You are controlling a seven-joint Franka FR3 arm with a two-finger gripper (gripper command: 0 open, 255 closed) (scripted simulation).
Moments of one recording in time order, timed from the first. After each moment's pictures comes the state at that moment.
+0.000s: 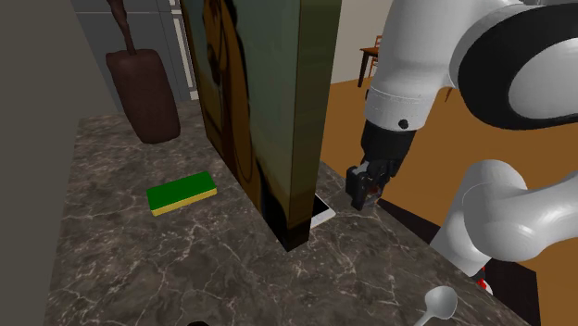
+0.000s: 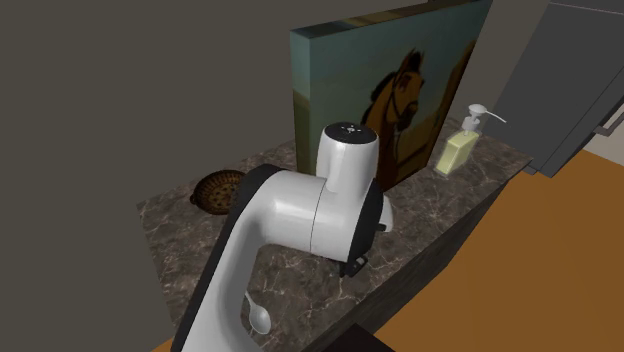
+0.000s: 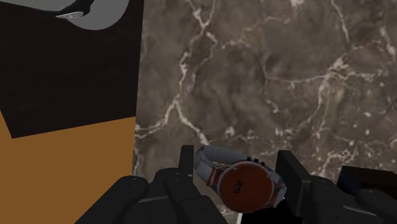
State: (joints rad) arm 0.15 -1.00 0.39 -2.60 0.33 1.63 0.59
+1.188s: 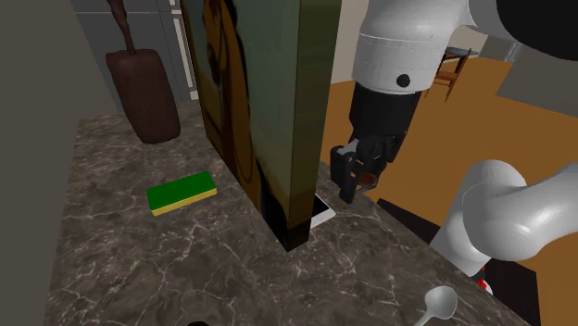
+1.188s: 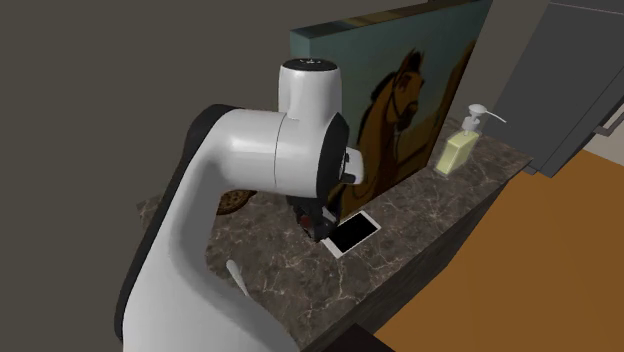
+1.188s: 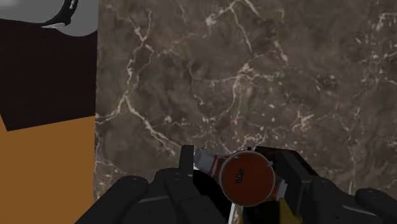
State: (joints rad) arm 0.12 -0.85 0.47 -2.31 0.35 1.52 0.71
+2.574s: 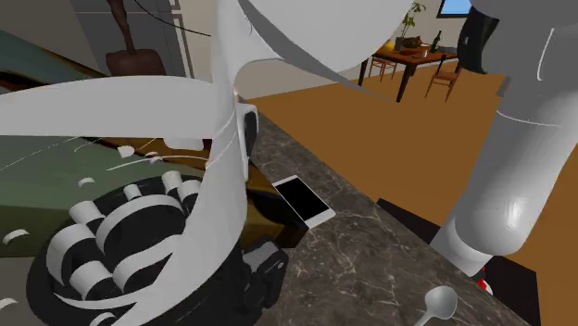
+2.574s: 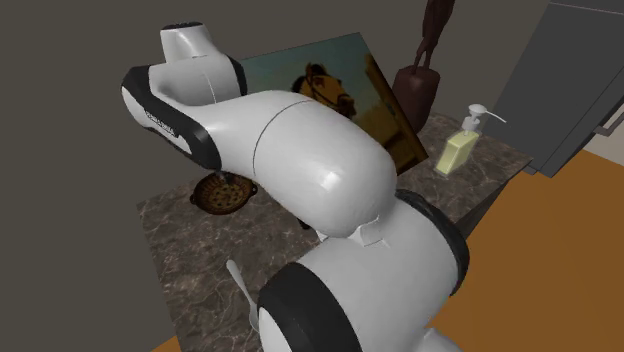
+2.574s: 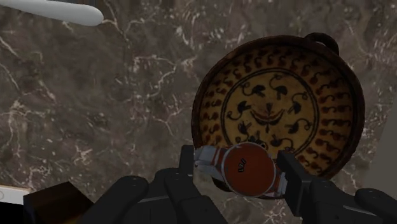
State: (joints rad) arm -0.09 0.15 1.36 -1.62 -0.13 1.65 1.50
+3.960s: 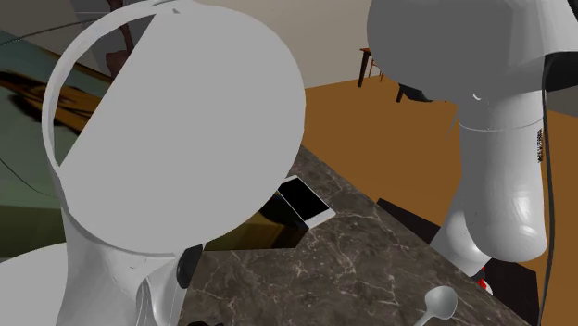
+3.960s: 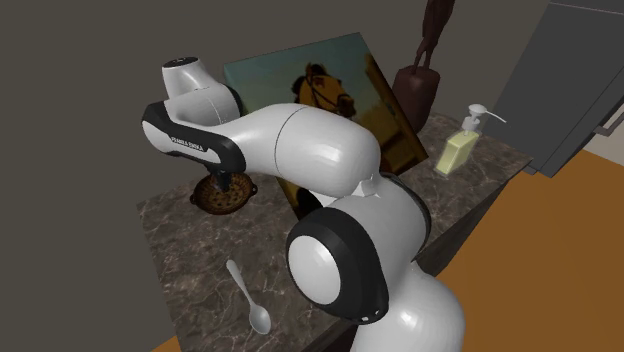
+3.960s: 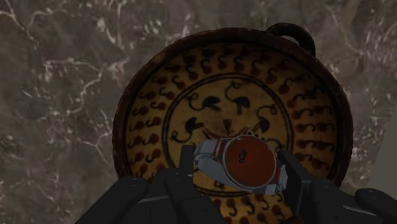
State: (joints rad) arm 0.21 0.42 1.20 -1.60 -0.39 1.75 1.69
